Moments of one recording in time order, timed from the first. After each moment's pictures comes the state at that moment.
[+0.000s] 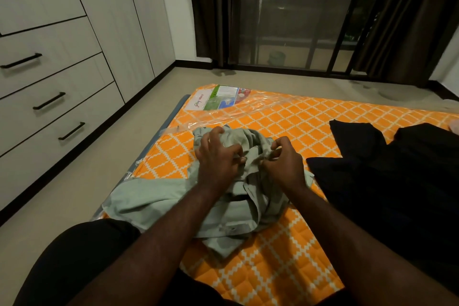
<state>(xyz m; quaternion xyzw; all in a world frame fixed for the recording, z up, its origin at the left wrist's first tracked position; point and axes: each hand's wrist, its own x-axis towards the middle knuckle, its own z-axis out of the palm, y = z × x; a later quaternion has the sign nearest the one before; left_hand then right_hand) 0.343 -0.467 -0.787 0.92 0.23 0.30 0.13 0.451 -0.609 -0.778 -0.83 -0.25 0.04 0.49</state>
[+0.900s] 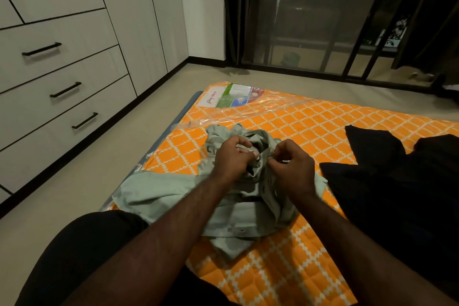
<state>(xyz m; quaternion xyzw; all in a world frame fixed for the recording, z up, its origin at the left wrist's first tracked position) 0.352 -0.467 -0.772 0.71 0.33 0.24 0.57 0.438 -0.600 -0.784 -0.76 -0.35 -0.06 0.55</state>
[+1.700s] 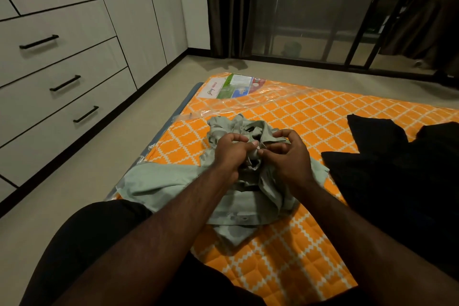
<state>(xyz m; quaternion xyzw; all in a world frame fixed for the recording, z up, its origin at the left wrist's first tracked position) 0.351 -0.473 -0.772 0.58 0.39 0.22 0.68 0.425 -0.599 -0.778 -0.70 -0.26 0.16 0.65</state>
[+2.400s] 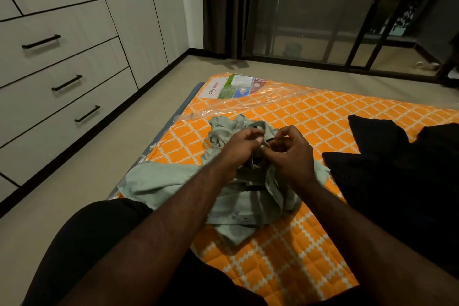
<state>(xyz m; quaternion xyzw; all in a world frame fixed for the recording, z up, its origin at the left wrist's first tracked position) 0.351 -0.470 -0.760 0.66 0.27 0.13 0.69 0.427 -0.599 -0.772 -0.73 -0.33 0.04 0.60</state>
